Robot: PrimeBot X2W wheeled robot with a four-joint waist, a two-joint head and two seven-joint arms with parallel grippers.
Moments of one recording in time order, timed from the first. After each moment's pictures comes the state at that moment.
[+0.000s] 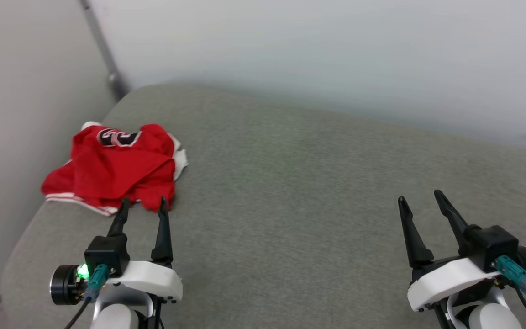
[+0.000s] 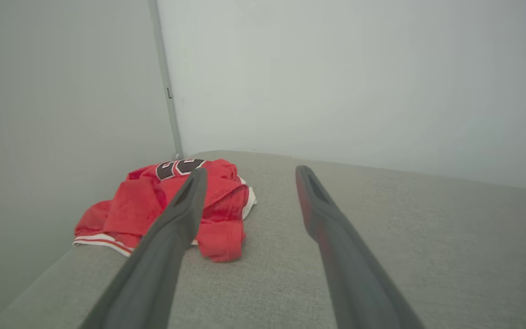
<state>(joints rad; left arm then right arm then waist) -0.14 0.08 -0.06 0.26 -0.12 0.03 -0.26 -0.08 -0.05 0.04 0.10 0.07 0.13 -0.12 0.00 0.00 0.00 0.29</state>
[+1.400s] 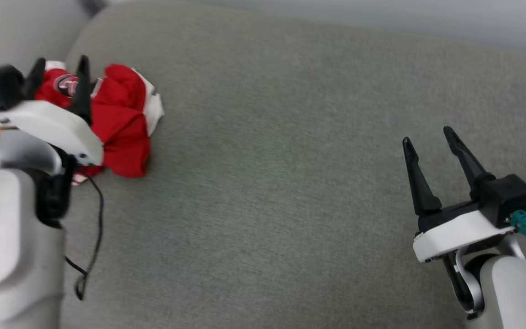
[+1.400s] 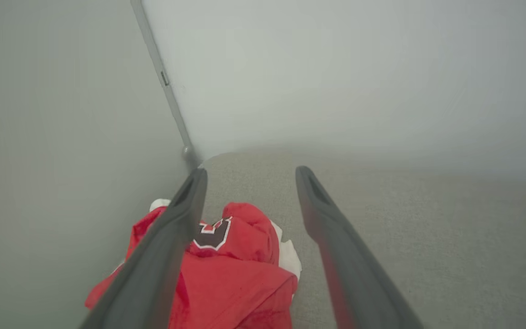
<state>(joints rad) -0.57 0.26 0.04 0.20 -0.28 -0.03 0.16 -0.23 -0.09 0.08 0.02 0.03 0.13 -0.09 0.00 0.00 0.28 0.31</state>
